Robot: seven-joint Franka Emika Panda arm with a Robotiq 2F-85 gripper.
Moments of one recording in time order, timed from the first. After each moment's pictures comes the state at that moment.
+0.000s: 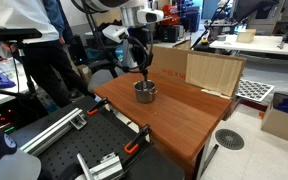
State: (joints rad) arm -0.04 0.04 0.06 -2.49 -0.03 2.58 0.26
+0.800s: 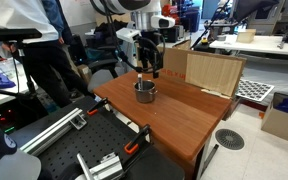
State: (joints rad) arm -0.03 0.18 0.03 -2.33 -0.03 2.47 0.28
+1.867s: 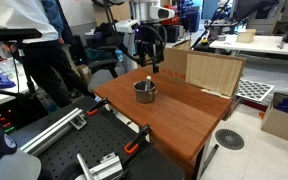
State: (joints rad) arm -0.03 0.11 0.02 -2.33 -0.07 2.38 0.26
